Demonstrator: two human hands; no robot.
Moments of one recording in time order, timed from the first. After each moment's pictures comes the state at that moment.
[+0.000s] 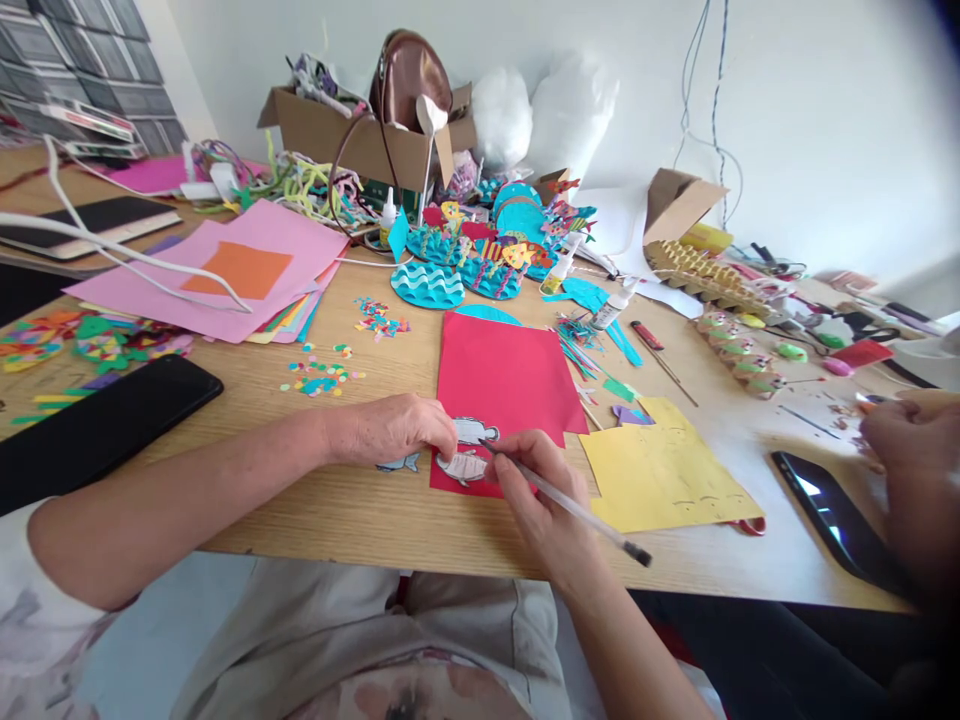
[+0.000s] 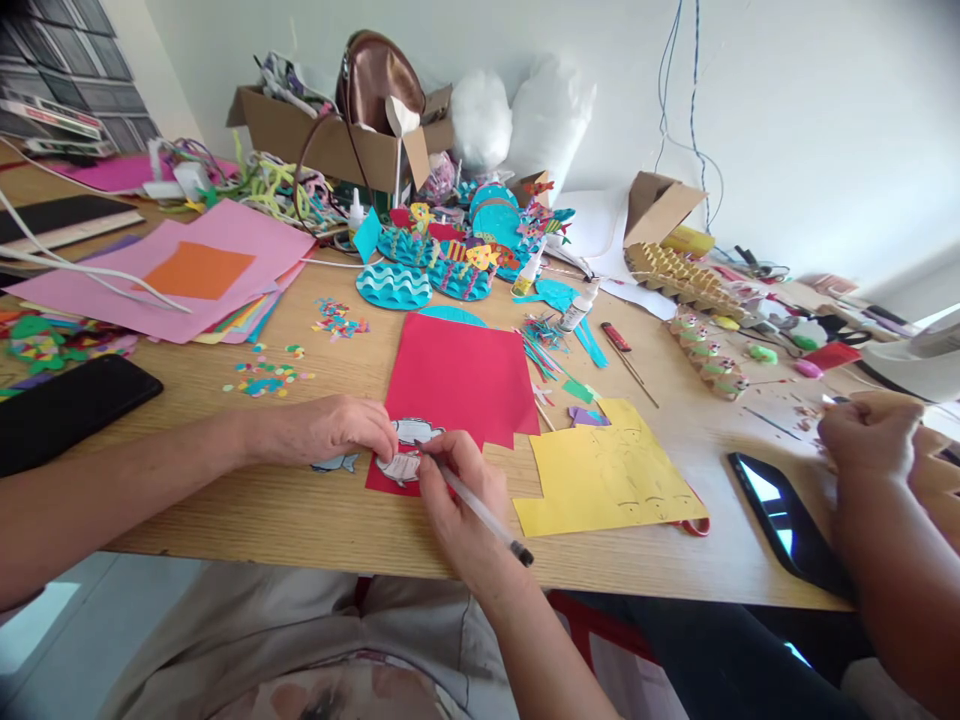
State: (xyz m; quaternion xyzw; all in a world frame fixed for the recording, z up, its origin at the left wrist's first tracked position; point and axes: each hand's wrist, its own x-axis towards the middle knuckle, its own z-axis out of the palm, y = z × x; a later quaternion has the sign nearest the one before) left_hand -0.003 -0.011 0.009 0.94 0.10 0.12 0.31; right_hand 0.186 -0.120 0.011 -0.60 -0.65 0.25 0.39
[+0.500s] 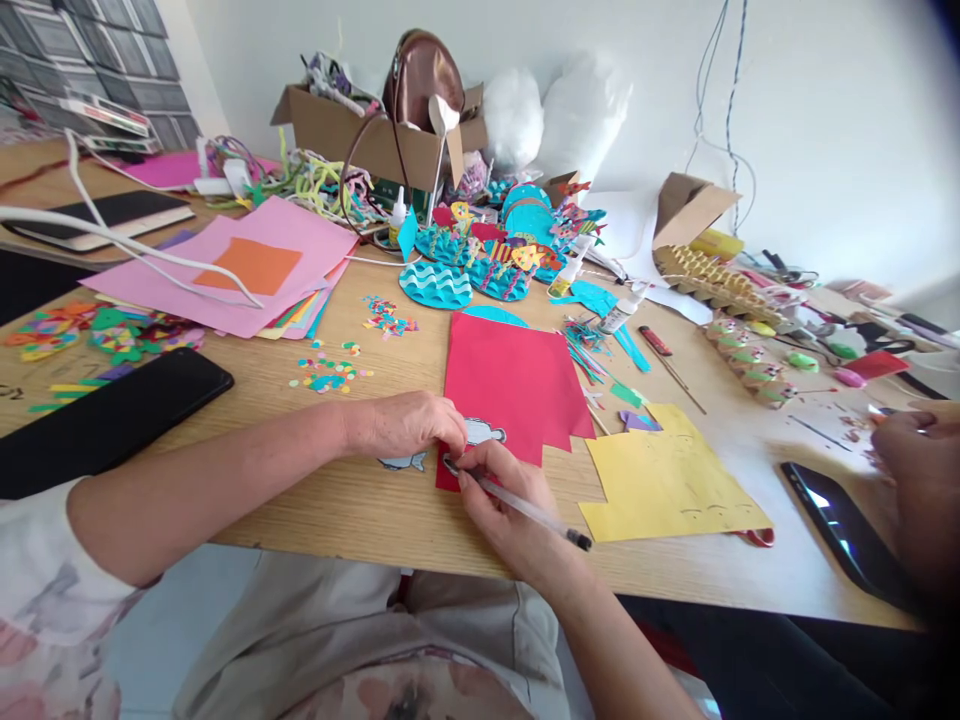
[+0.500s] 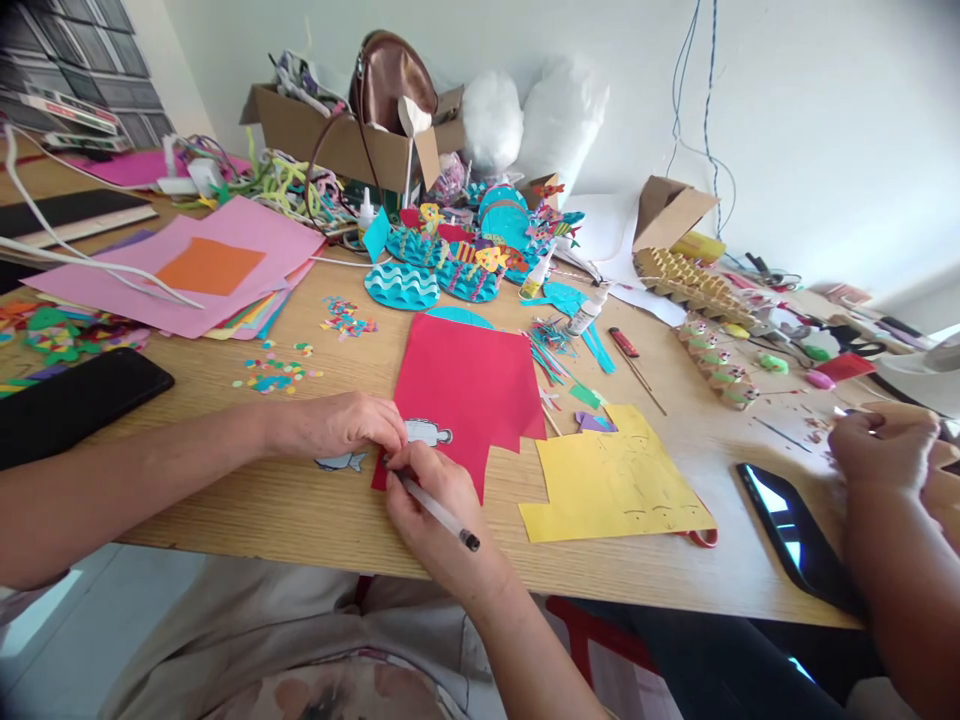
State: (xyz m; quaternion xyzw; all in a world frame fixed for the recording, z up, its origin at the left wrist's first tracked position) left_hand 0.003 -0.007 0.012 0.94 0.08 0.10 0.32; right_hand 0.164 -0.110 0.001 -0.53 -0.74 0.25 0.33
